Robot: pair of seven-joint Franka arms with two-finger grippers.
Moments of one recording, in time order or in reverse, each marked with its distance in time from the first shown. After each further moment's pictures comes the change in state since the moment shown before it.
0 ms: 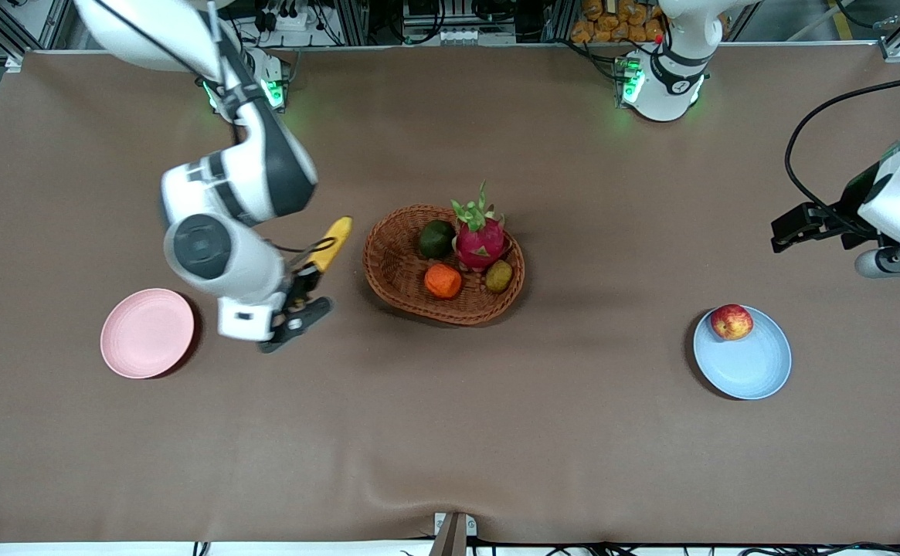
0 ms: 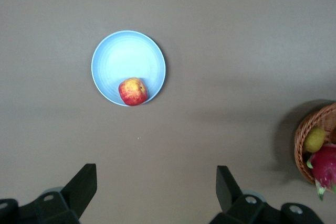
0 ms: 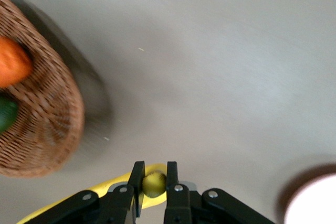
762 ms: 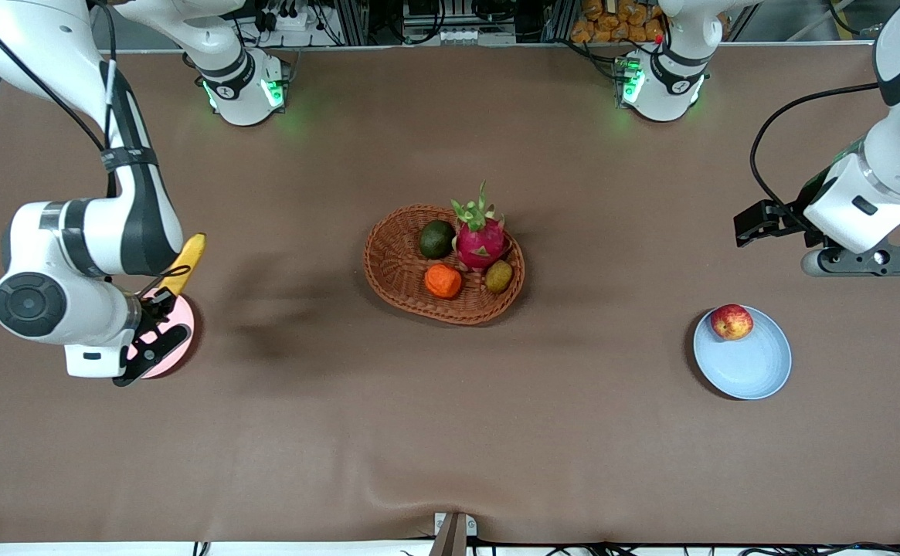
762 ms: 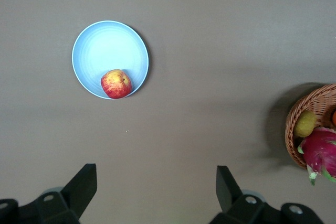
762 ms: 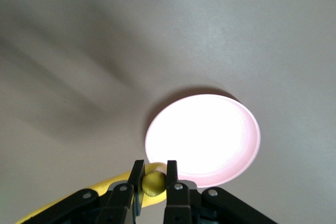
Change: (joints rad) left arm -0.042 0.022 -0.020 -0.003 0.000 -0.015 -0.018; right arm -0.261 0.032 0.003 -0.009 -0.285 -0.021 -0.319
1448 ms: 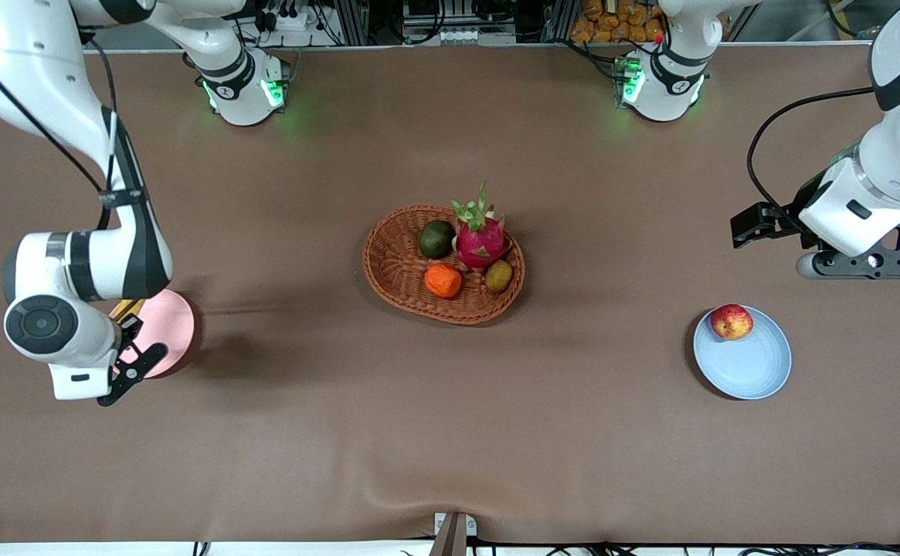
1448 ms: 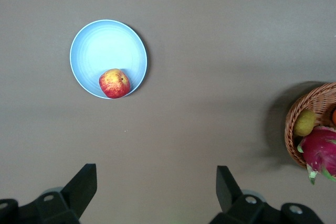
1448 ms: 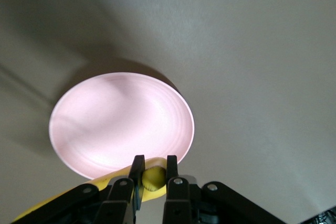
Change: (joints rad) left arm -0.002 0.004 -0.002 0.000 0.000 0.000 0.000; right arm -0.099 0.117 0.001 0.002 -0.167 0.184 -0.095
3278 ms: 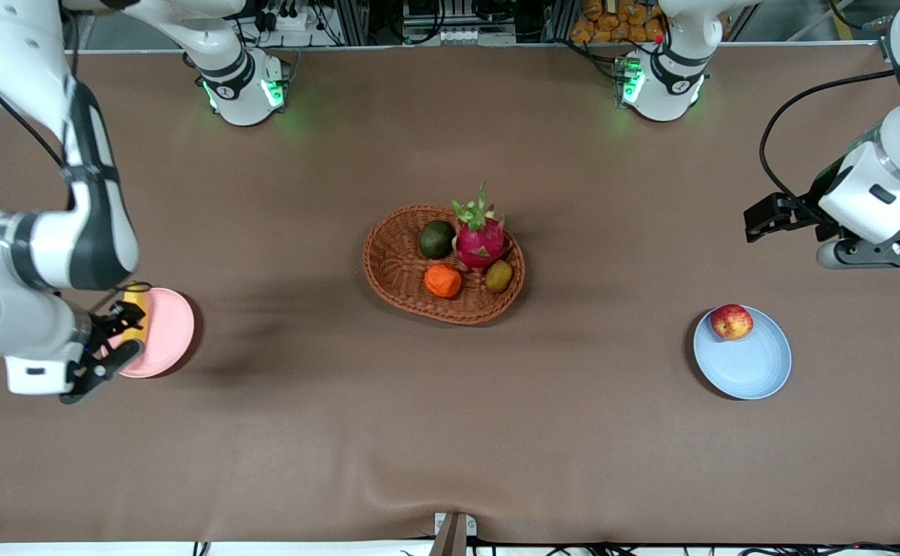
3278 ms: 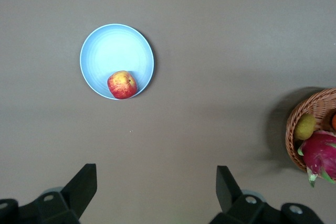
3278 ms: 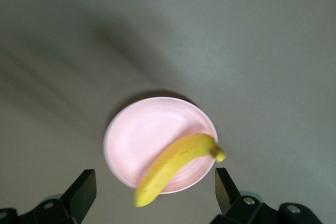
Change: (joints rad) left arm 0.011 -0.032 0.009 0.013 0.000 -0.011 -0.001; right arm -0.012 -0.146 0.019 0.056 0.251 -0.162 -0.015
